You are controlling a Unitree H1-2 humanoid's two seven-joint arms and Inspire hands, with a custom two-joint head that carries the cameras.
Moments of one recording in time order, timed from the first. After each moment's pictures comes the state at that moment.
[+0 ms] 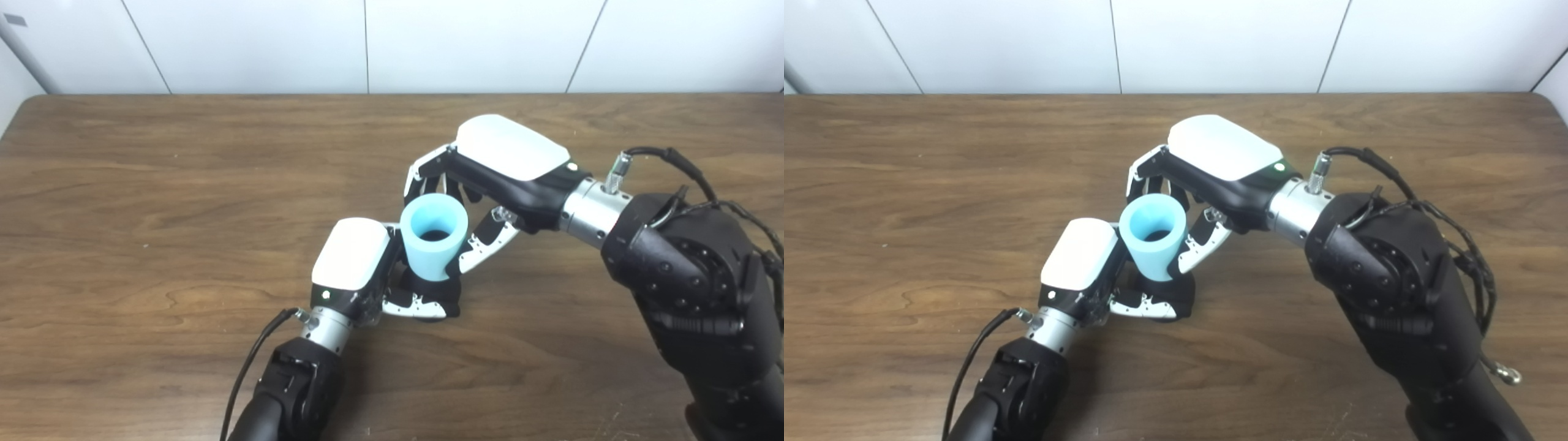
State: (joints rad) left arm 0.00 0.07 -0.46 -0.27 1.10 0.08 -0.08; right arm -0.47 -0.35 0.33 -0.74 -0.75 0.38 0.93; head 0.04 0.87
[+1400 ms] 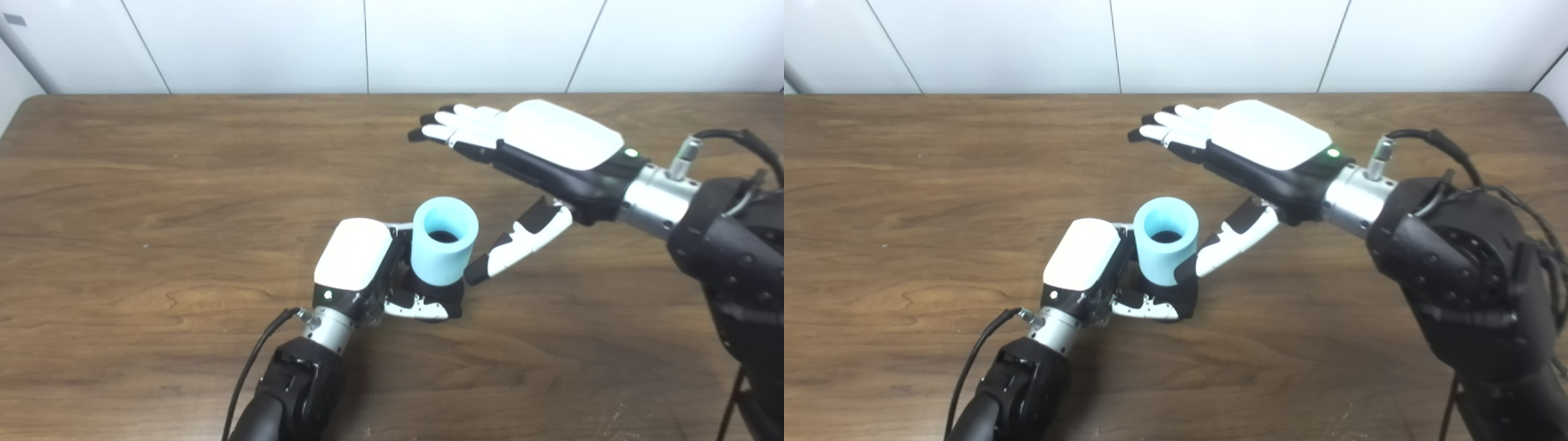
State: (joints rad) left arm -0.01 0.08 -0.46 -0.26 1.10 0.07 -0.08; right arm -0.46 -0.50 0.19 -0.84 -0.59 0.35 0.94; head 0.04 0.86
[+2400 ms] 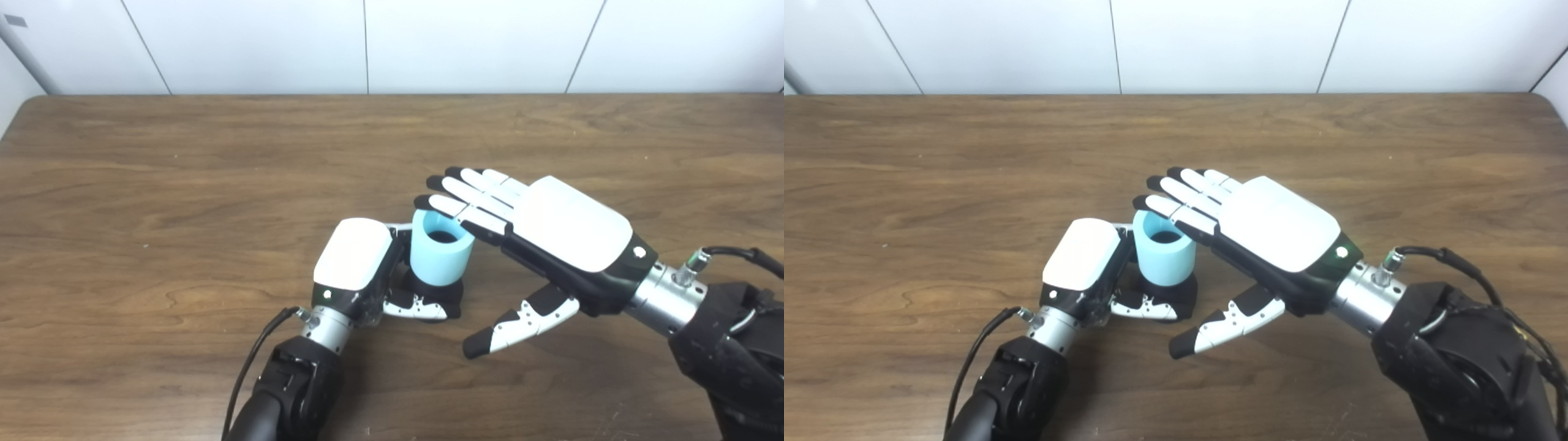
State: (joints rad) left arm -0.01 0.09 -0.46 -0.26 1.10 0.07 -0.09; right arm -0.16 -0.42 0.19 -0.90 -0.70 0.10 0.82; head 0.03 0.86
